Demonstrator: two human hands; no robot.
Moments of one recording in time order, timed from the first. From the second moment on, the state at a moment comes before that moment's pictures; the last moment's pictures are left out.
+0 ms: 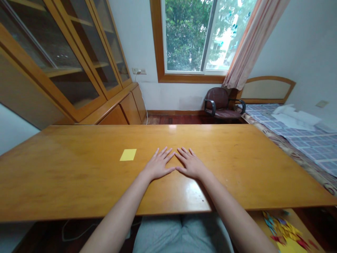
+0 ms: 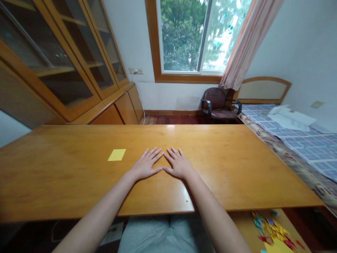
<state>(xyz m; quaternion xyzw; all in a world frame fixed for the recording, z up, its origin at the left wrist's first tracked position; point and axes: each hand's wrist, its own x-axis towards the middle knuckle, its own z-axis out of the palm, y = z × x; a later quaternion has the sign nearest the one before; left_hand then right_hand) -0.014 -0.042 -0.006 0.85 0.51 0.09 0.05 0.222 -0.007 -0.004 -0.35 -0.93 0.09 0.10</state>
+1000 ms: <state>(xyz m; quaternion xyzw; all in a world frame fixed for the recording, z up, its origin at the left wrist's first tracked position) -0.015 -0.042 -0.008 0.85 0.51 0.09 0.04 0.222 -0.009 -0.009 -0.36 -0.92 0.07 0.10</state>
